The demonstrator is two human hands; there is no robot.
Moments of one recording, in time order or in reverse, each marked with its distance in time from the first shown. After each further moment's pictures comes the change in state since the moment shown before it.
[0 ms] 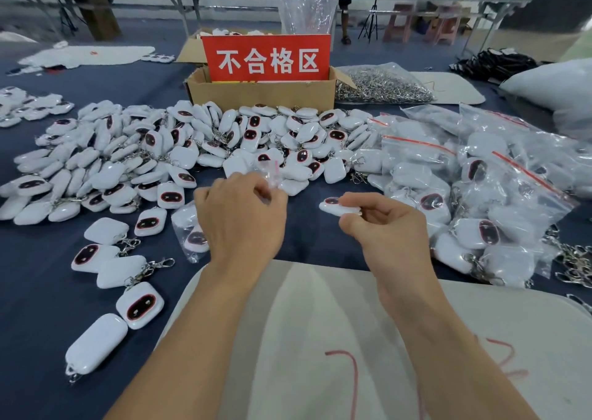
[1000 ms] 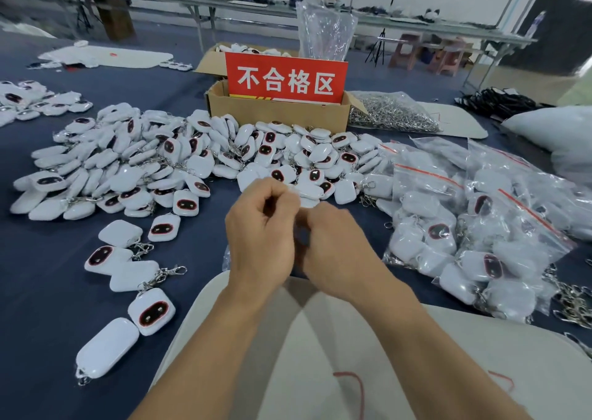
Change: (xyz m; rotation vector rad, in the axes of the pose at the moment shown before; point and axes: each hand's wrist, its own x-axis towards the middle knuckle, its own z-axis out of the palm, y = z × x) left_hand -0.007 0.008 -0.020 -0.921 0.000 -0.115; right_hand 0.015 -0.028 0.062 -1.007 -0.399 -0.484
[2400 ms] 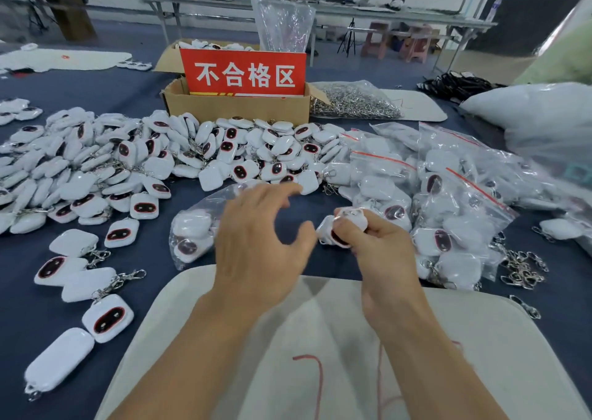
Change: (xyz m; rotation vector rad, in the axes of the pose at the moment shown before) left_hand -0.034 0.007 0.025 0.565 -0.183 0.374; right_hand -0.063 0.054 -0.020 1.177 0.489 0.625
